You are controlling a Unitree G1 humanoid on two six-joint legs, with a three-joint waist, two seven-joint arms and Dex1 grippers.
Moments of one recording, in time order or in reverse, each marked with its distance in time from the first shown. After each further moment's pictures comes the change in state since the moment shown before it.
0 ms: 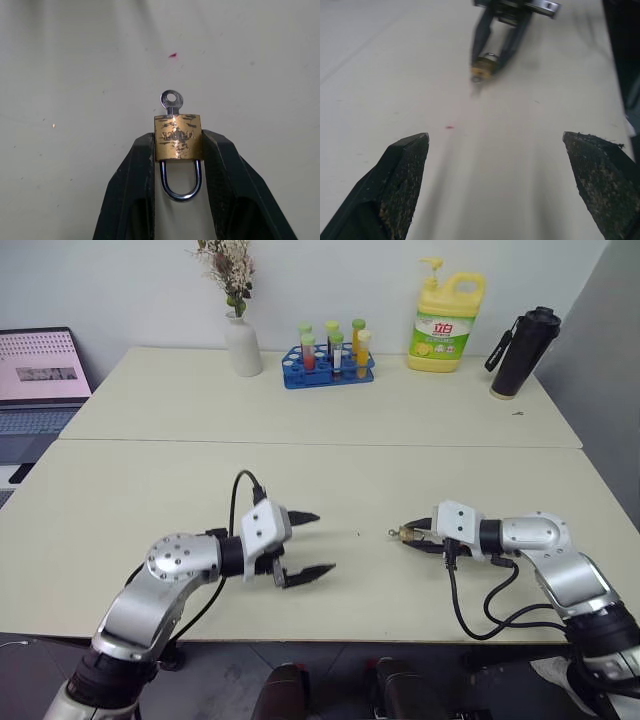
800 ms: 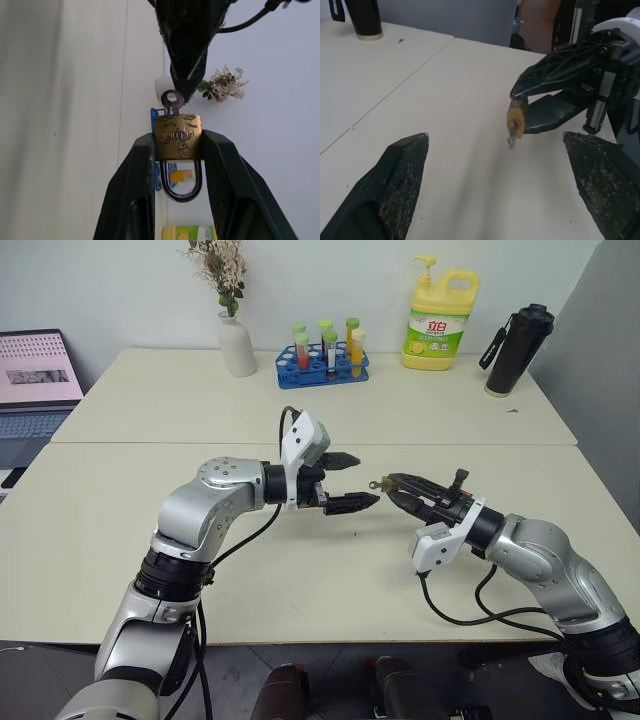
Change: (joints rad) left arm -0.486 -0.180 -0.064 0.278 -0.120 0.311 -0.011; right arm 0.038 0.029 -0.012 -0.183 -0.585 -0.517 -0.589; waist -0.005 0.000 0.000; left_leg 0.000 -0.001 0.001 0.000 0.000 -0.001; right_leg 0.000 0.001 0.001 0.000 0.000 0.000
